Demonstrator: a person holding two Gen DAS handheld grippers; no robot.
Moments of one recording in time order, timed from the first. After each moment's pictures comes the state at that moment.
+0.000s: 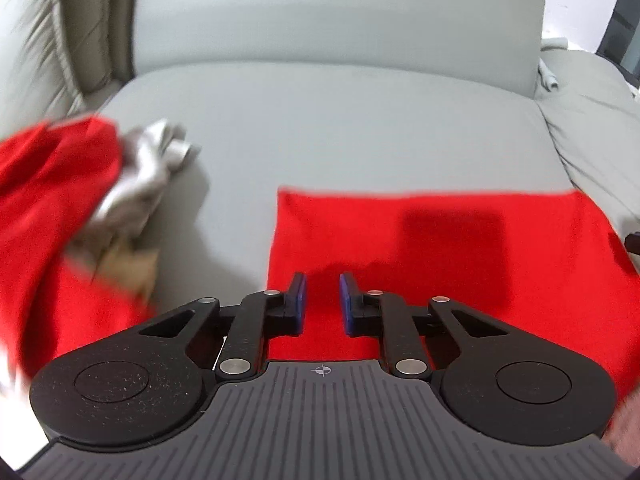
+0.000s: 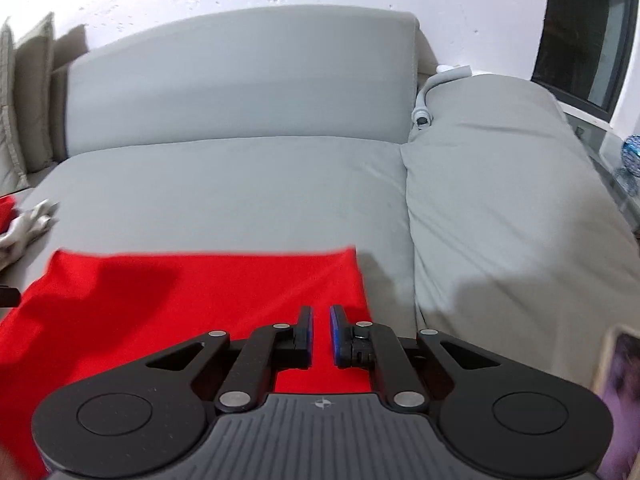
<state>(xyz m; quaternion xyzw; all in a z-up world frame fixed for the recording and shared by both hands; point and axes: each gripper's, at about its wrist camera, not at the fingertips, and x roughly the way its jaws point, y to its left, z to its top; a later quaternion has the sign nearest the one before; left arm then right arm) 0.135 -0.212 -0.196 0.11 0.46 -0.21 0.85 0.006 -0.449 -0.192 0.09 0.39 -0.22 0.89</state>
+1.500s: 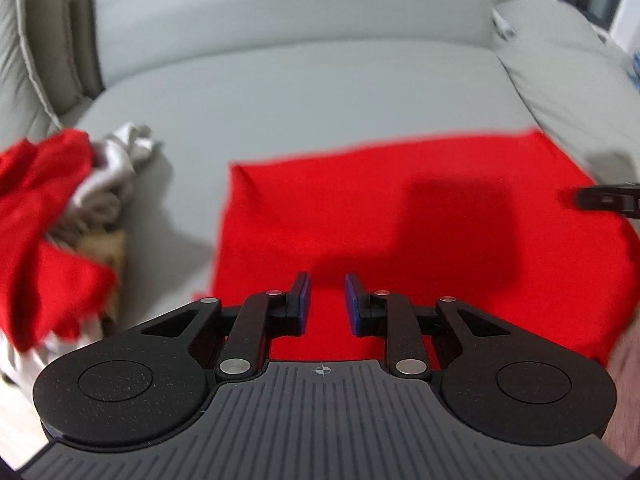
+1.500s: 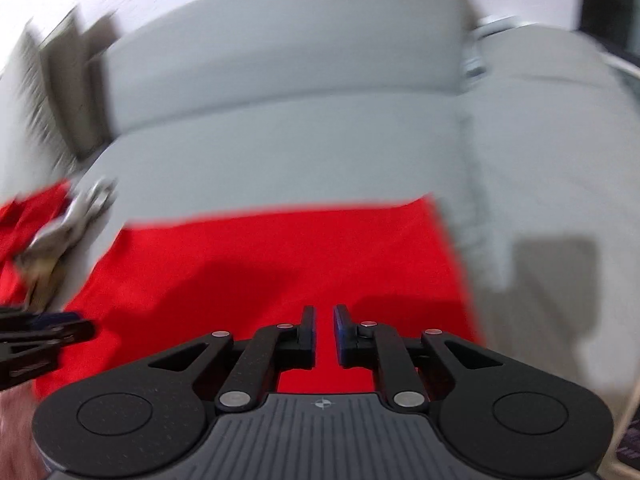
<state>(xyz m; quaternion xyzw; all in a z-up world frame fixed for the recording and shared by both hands) 0.051 -0.224 -0.204 0.19 0.48 -0.24 0.82 -0.029 -0.412 -0.193 0.14 0.46 -0.12 0.87</state>
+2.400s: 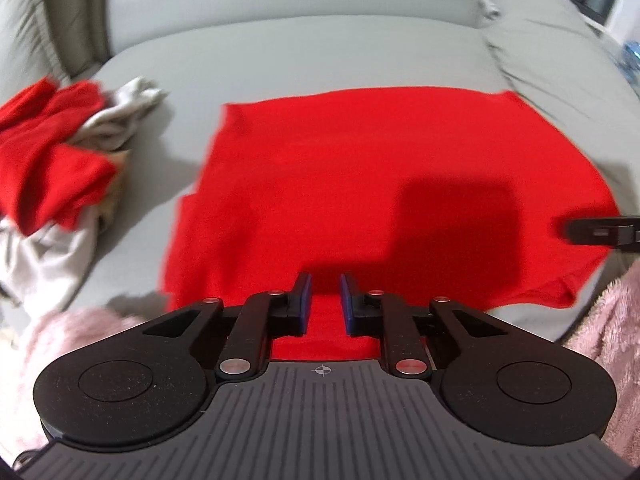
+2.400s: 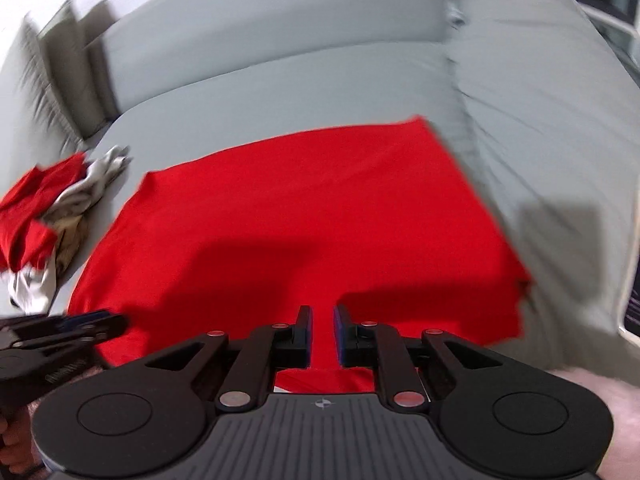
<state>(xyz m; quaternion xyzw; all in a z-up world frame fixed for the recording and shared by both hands) -0.008 -0.220 -0.198 0.17 0.48 -0.26 0.82 -0.091 -0.363 -0.167 0.19 0.46 -0.14 0.86</state>
